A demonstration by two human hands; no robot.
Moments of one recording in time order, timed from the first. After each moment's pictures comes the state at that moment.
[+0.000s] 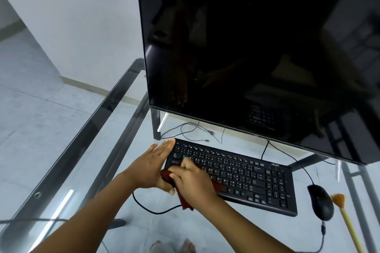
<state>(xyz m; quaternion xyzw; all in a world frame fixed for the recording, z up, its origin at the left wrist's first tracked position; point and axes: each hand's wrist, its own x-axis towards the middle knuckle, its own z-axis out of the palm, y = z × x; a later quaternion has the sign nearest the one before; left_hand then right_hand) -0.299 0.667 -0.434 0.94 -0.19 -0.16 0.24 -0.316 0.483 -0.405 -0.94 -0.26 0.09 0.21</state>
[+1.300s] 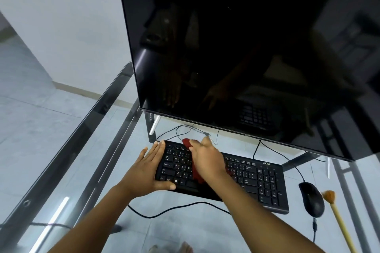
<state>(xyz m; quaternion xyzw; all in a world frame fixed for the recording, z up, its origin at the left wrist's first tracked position) -0.310 0.652 -0.442 0.95 -0.14 -0.10 0.25 -0.253 0.447 -0.398 -0.98 -0.14 0.02 0.14</state>
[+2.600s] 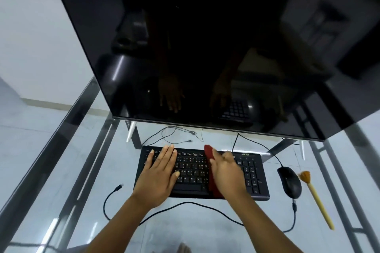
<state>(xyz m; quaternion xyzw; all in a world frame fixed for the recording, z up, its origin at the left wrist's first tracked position) -0.304 0.571 -0.450 0.98 -0.19 0.00 0.11 -0.294 0.347 -0.401 -0.99 0.02 0.04 0.10</state>
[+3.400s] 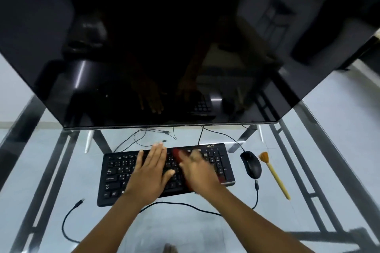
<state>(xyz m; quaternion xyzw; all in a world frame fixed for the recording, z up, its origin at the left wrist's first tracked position) -0.291 0.507 -0.441 0.96 -0.24 0.00 0.12 -0.310 0.324 -0.393 -0.99 -0.06 0.10 0.13</state>
